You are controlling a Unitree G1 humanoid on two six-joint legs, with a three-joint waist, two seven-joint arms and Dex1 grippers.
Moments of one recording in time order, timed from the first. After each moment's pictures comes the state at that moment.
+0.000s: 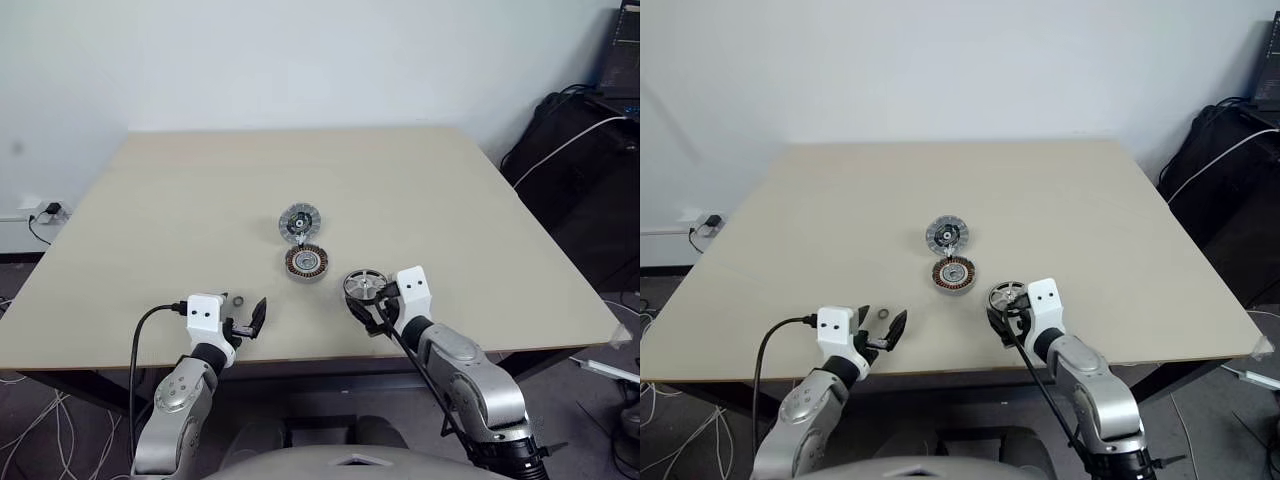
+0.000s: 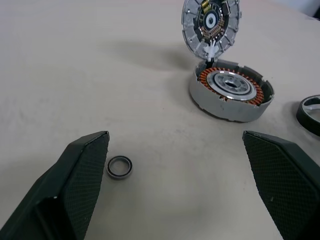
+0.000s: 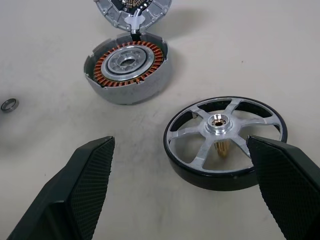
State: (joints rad) left arm 0.32 0.13 -0.04 -0.29 -0.19 0.26 -0.24; right arm 0.10 -0.22 0.09 -0.37 0.26 0.73 0.28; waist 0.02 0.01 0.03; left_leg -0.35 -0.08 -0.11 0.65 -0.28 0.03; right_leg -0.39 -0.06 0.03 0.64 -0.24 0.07
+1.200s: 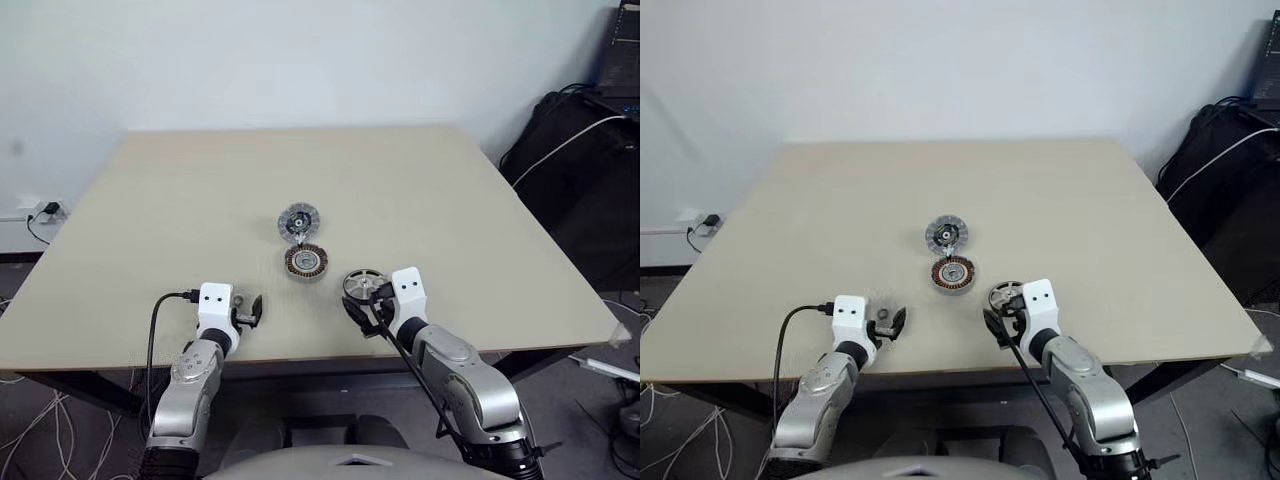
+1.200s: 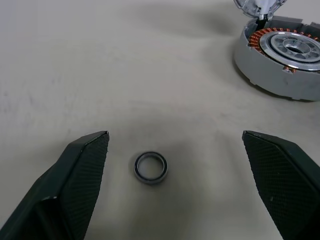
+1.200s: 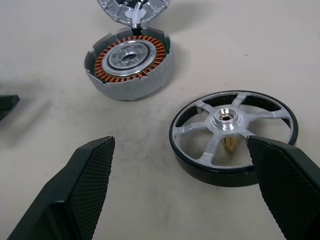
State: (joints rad) left arm 0.13 0.11 -0.03 -0.05 -0.07 0.30 -0.15; right arm 0.11 -0.20 0.11 -0.38 0.25 0.73 0.24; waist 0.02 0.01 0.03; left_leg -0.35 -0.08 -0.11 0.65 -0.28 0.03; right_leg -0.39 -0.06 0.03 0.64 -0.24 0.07
